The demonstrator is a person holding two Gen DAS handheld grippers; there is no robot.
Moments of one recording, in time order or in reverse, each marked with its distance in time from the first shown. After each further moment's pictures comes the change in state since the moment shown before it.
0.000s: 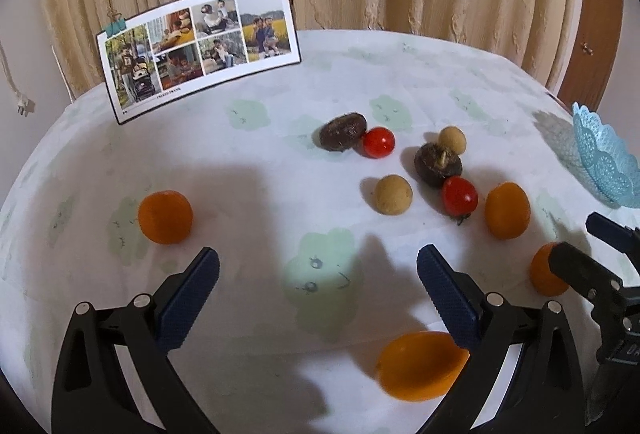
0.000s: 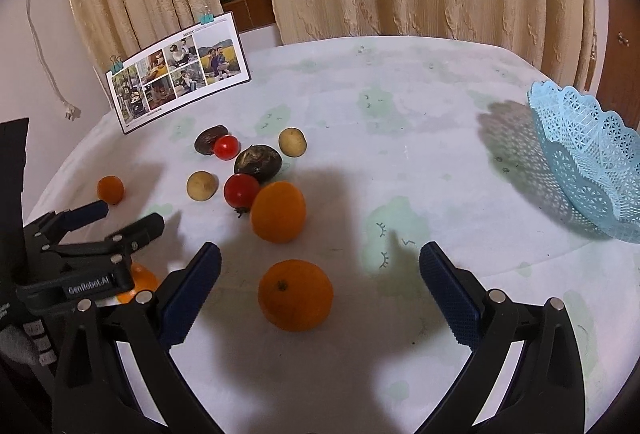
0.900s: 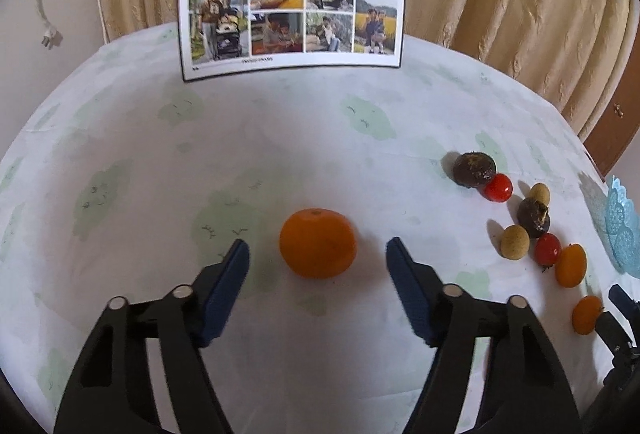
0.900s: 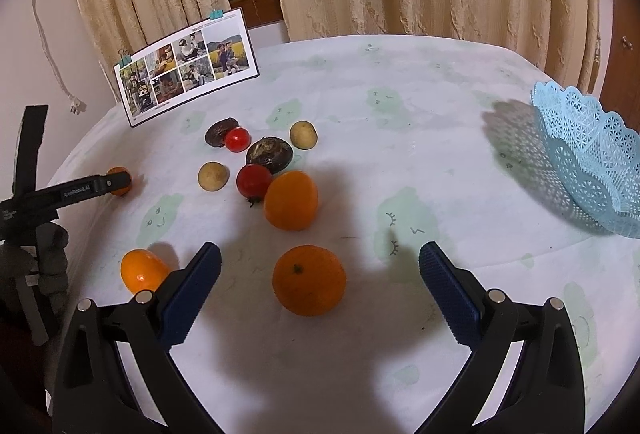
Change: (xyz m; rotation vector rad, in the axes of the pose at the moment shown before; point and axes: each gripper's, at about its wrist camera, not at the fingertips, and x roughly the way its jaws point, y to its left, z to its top) left arm 0.019 0.111 0.011 -0.208 0.070 -0.008; right arm -0.002 0.001 -0.004 -0.021 0.011 0.024
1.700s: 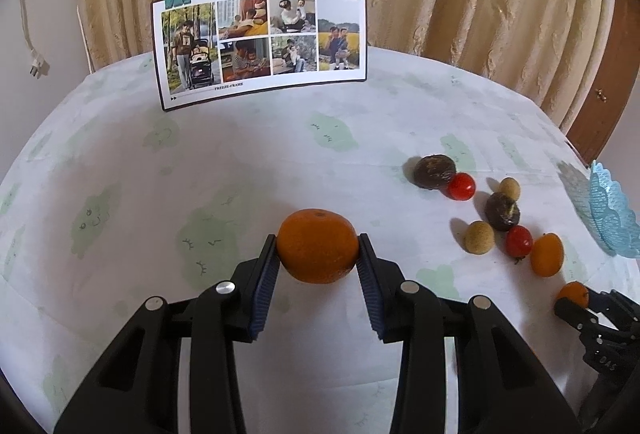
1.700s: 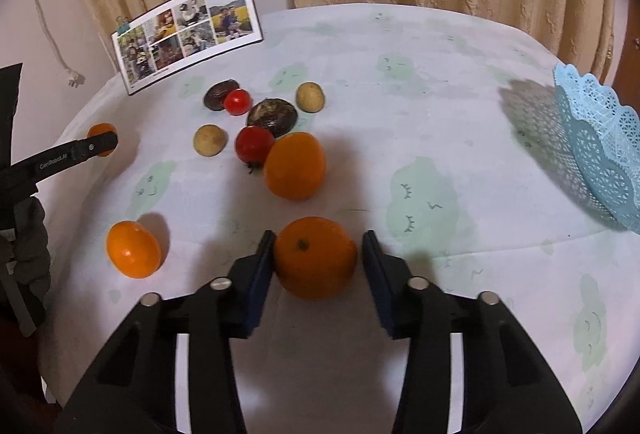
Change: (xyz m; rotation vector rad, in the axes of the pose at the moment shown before) left arm -0.022 -0.023 0.001 0.074 -0.066 -0.034; right arm 0.017 0.003 -0.006 -0.041 0.112 0.018
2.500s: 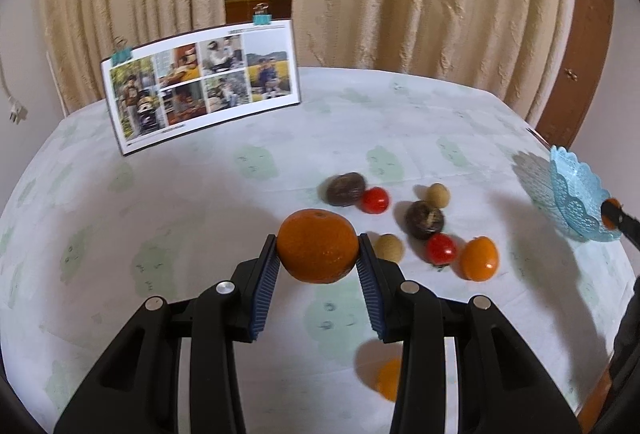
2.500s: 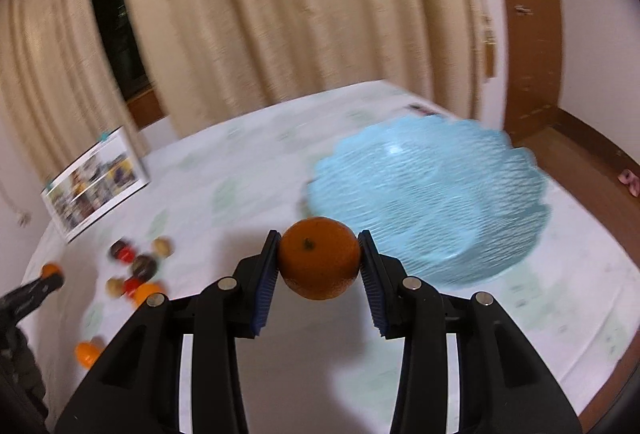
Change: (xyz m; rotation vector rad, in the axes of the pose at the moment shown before) left arm -0.028 -0.069 0.008 0.116 -0.043 -0.064; right arm -0.090 -0.152 0.023 0.332 -0.309 -0.239
